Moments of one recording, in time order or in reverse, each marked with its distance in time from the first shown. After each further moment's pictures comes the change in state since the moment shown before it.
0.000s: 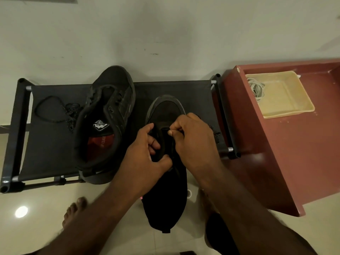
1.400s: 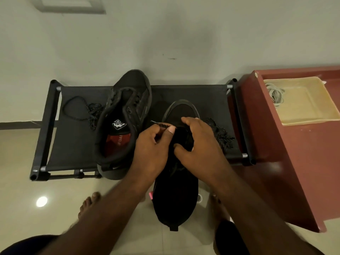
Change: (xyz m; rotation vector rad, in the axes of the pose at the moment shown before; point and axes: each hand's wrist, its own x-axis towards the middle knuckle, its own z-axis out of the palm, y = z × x) left_hand 0.016 0.014 0.003 -0.324 0.225 -0.002; right_hand -0.011 -0.001 -0.002 0.147 -0.226 0.037
